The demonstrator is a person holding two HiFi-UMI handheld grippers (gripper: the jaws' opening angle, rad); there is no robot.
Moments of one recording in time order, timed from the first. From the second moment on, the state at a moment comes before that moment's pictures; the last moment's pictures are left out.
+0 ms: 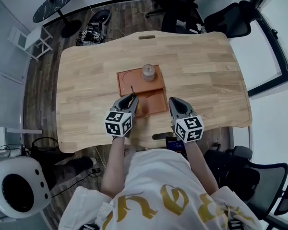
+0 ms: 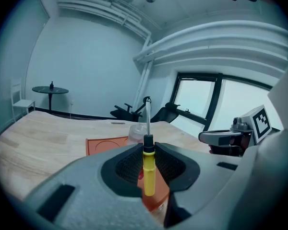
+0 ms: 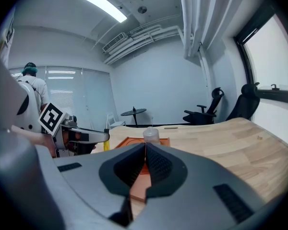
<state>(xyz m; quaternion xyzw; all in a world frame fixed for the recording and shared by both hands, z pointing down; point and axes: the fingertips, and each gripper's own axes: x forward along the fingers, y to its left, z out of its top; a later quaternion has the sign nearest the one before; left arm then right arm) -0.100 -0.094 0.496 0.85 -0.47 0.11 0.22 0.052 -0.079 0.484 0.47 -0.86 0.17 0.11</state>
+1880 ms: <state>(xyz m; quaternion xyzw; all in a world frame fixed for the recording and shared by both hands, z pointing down) -0.079 -0.103 0.446 0.87 -0.45 0.05 0.19 0.058 -0.095 0.468 0.47 -0.86 0.15 0.10</state>
